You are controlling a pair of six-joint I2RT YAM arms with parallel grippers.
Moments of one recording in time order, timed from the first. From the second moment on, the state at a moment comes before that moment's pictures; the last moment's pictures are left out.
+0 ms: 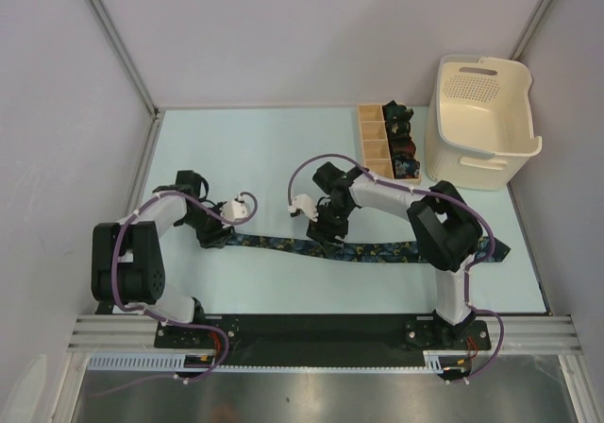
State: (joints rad) left arm 0.03 1.53 0.84 -0.75 0.46 1.30; right arm 0.72 1.96 1.37 -0.81 -0.46 -0.65
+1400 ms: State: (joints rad) left arm 0.06 1.31 0.74 -0.82 0.54 1.33; right arm 0.73 2.07 1.44 -0.22 -0.86 0.44
